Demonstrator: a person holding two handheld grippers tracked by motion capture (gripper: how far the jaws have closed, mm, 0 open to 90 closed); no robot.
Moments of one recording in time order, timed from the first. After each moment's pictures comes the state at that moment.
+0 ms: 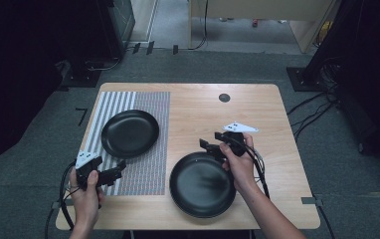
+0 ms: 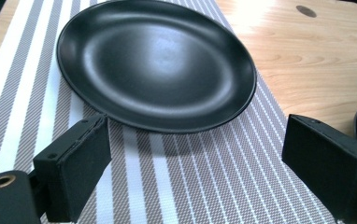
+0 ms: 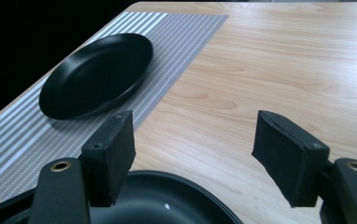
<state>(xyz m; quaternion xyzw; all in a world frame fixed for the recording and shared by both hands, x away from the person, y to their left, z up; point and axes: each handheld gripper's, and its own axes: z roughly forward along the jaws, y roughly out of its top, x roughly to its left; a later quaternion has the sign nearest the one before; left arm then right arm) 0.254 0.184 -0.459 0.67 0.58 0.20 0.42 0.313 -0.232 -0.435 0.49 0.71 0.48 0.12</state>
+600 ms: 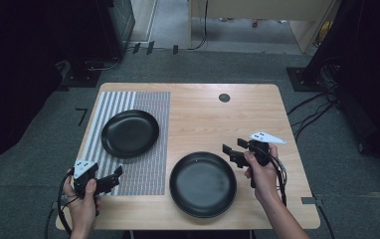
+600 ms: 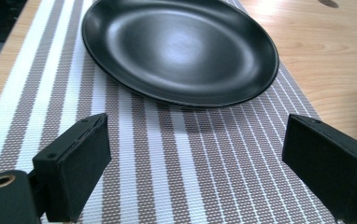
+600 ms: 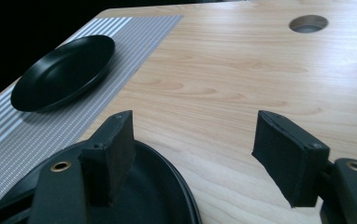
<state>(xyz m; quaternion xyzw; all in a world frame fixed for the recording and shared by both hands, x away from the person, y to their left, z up) 0.239 0.192 -0.475 0.66 0.59 0.23 0.41 0.286 -0.294 -0.446 0.53 0.69 0.48 0.14</state>
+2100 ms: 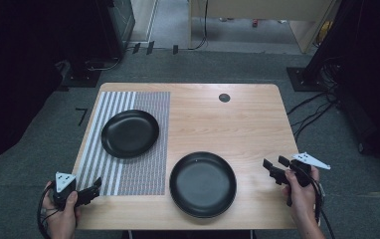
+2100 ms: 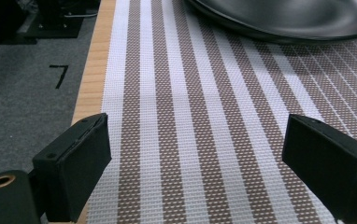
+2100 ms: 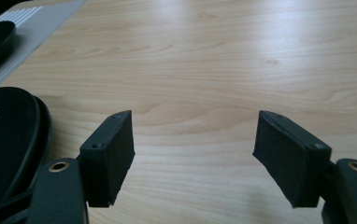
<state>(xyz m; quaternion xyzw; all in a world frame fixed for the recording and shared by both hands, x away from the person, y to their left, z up) 0.220 0.253 -0.509 0.67 0.59 0.28 0.35 0.237 -0.407 -0.492 0.60 0.64 0.44 0.20</state>
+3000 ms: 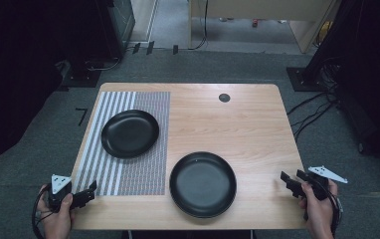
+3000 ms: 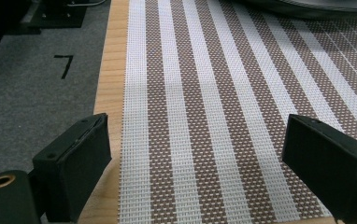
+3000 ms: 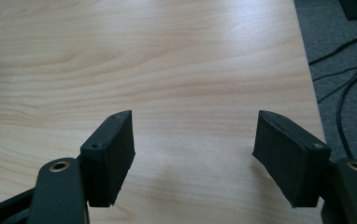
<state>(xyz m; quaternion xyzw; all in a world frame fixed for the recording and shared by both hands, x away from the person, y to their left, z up) 0.217 0.266 -0.516 0.68 0.60 0.27 0.33 0.205 -0.453 -0.515 0.64 0.63 0.38 0.21</state>
